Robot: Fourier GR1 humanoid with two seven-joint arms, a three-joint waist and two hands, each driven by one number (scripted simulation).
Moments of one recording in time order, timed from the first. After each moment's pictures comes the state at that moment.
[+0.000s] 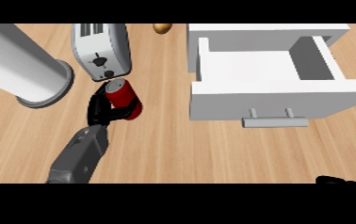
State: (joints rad) left arm -0.62 0.11 0.27 -0.29 0.20 0.05 -0.70; right arm 0.11 -0.08 -0.29 -2.24 -0.11 0.10 0.28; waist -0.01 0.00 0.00
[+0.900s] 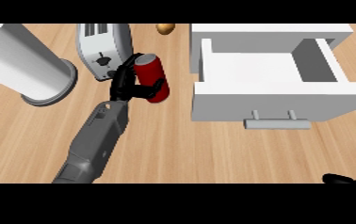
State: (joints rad) left arm -0.73 0.03 0.13 -0.53 0.14 0.06 -0.48; right arm 0.10 -0.09 -0.32 -2.25 -0.09 0.10 0.29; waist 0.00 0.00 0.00
